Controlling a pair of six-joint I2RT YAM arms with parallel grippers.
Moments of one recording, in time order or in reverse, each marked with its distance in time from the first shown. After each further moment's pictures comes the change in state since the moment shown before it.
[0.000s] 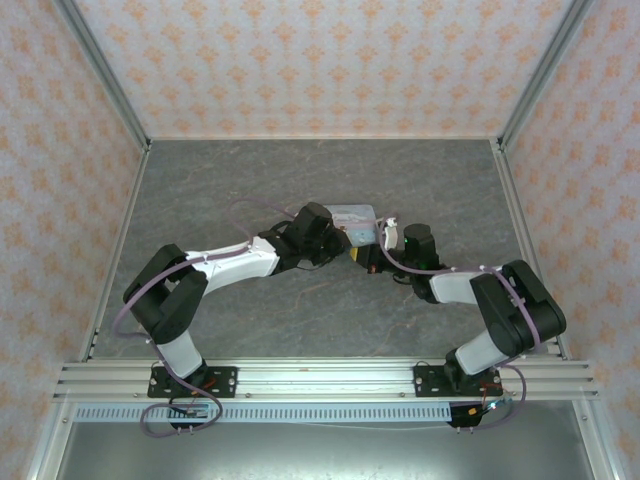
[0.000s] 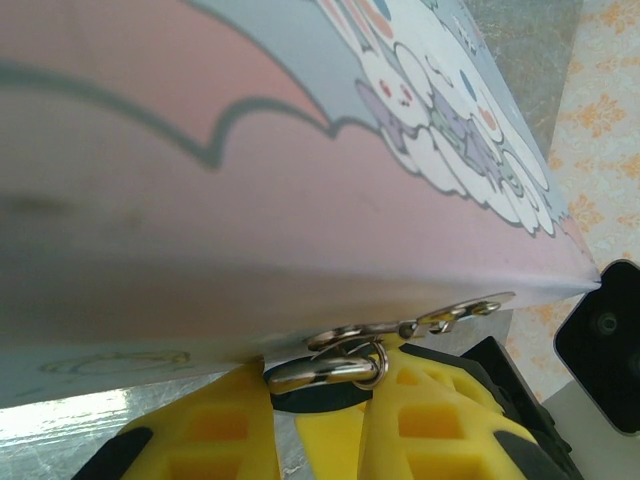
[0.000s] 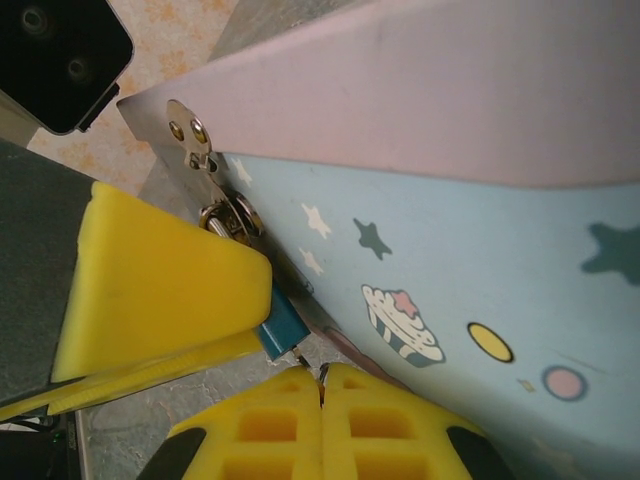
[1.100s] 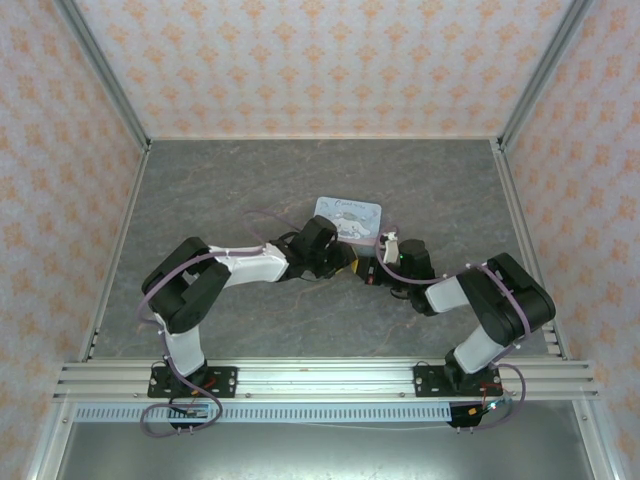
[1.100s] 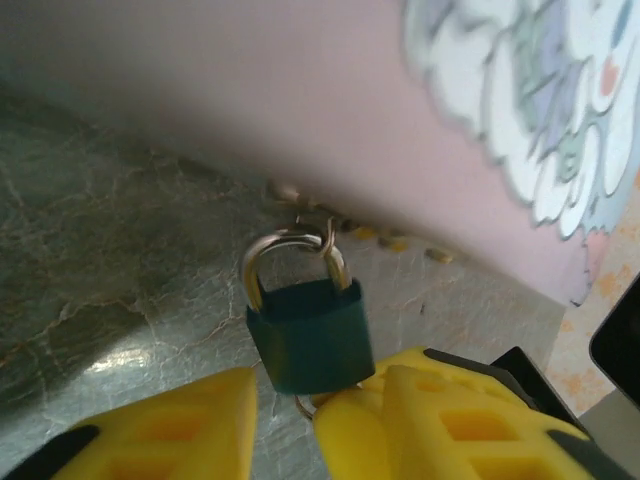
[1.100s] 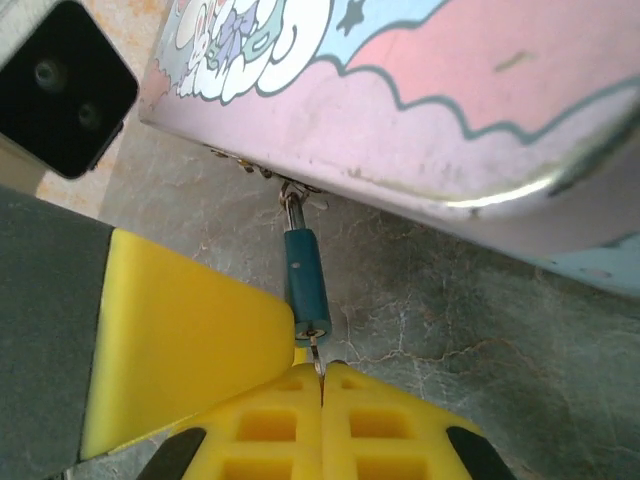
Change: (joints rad) left arm -0.015 0.109 -0.052 0.093 0.061 -0.002; right arm 0.052 0.076 -0.109 0.137 0.126 0.154
